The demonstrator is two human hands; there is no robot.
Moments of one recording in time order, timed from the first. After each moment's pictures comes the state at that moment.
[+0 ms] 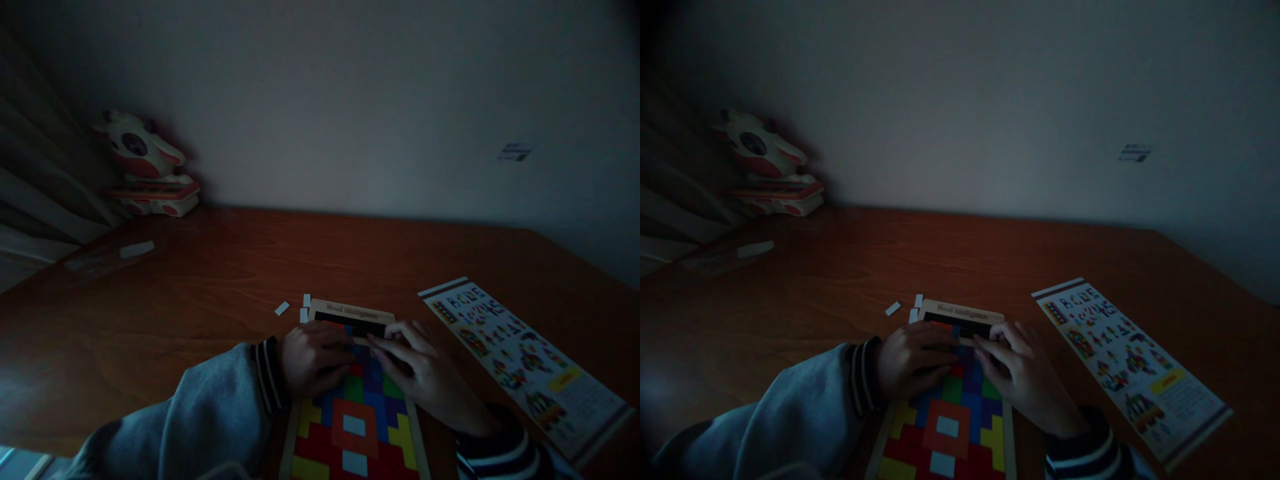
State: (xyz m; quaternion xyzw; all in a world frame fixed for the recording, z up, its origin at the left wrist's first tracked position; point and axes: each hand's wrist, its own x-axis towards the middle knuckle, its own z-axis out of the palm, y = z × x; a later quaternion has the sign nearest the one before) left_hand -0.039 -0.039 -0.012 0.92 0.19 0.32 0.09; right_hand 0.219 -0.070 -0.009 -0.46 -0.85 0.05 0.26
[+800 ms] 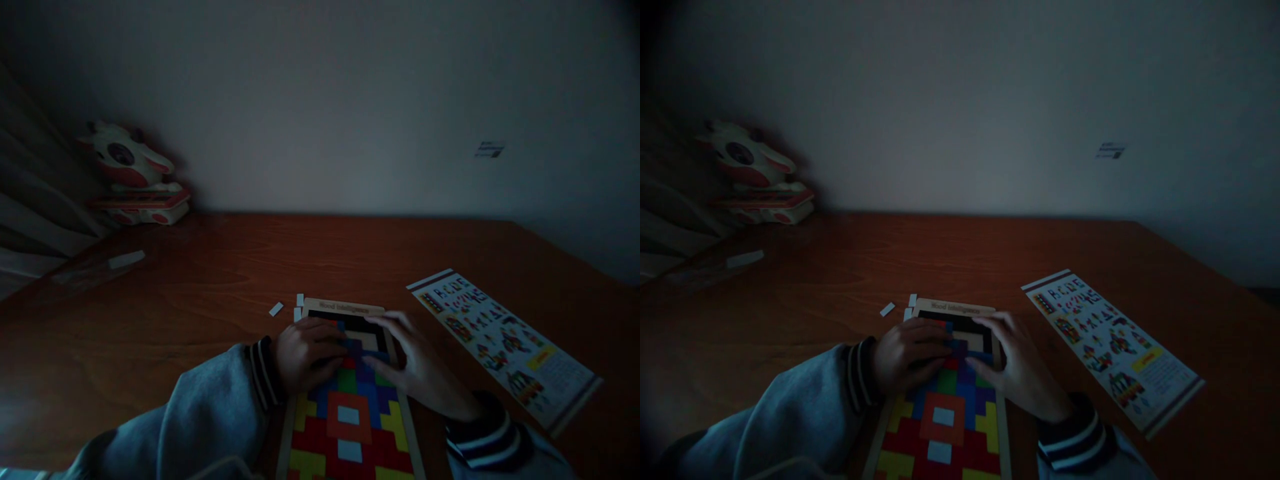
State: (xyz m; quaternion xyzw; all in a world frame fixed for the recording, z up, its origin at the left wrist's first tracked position) left_hand -0.040 -0.037 -0.009 0.93 0.18 0.30 0.09; right_hand 0.220 -0.079 -0.009 -0.52 -0.78 0.18 0.29
